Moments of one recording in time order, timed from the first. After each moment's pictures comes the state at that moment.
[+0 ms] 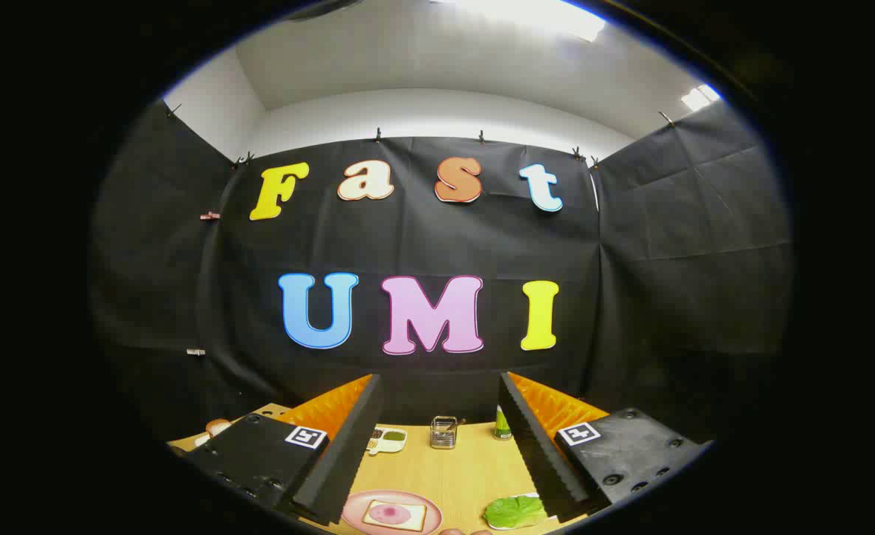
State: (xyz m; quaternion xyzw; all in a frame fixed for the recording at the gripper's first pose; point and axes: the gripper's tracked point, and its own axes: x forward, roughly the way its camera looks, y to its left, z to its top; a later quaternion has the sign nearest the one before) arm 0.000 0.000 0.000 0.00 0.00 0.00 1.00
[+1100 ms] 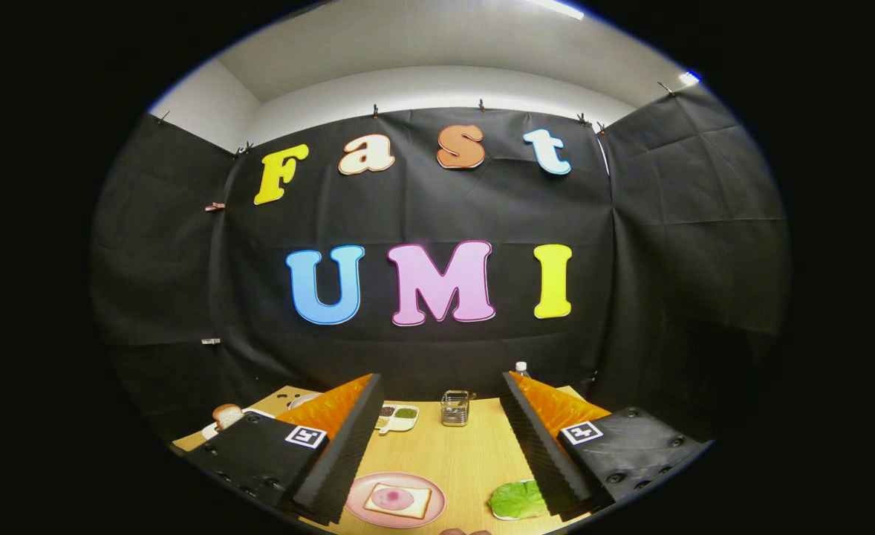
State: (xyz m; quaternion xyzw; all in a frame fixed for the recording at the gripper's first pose) arm 0.009 -0.020 -0.039 0.03 0.05 0.02 1.00
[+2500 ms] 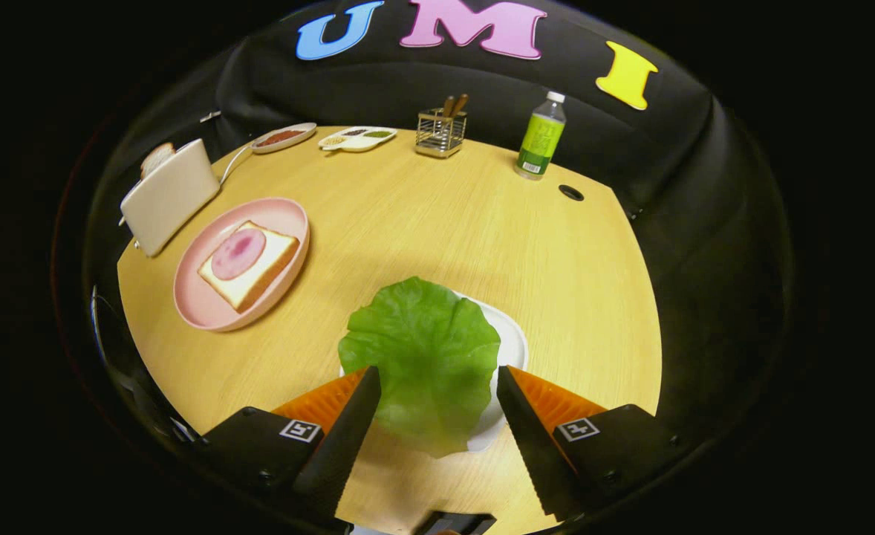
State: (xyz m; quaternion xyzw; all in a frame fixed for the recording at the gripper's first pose) arm -0.031 -0.168 -0.416 -0.12 0.51 0.14 0.84
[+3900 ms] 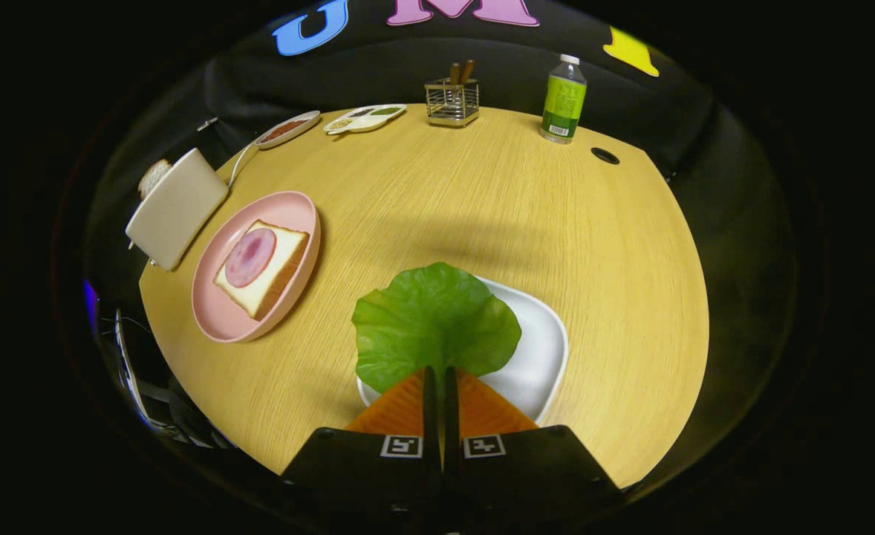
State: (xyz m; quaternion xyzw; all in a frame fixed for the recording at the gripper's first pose) arm -0.036 -0.144 -0.411 -0.05 0.56 0.16 0.81
